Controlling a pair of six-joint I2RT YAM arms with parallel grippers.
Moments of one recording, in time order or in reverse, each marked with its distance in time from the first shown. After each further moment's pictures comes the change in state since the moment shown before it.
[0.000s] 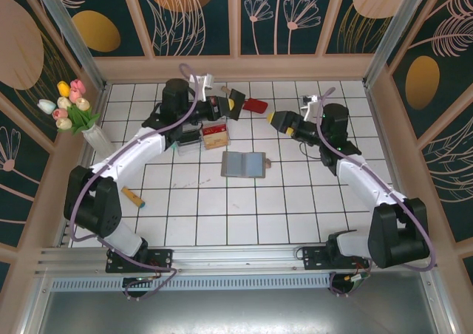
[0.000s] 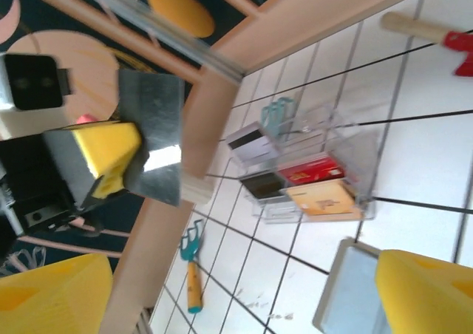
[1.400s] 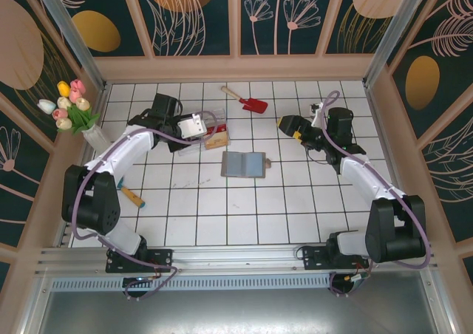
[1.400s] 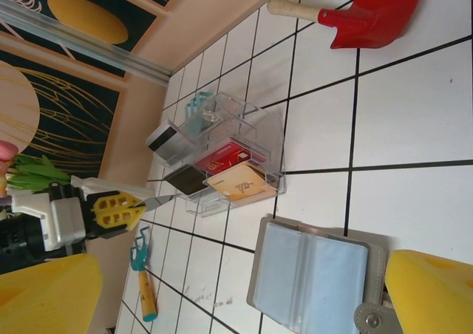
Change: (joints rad) left arm 0.156 0.019 -0.064 -0.605 -0.346 1.494; right arm -0.076 0.027 -0.027 -0.141 0.050 -0.043
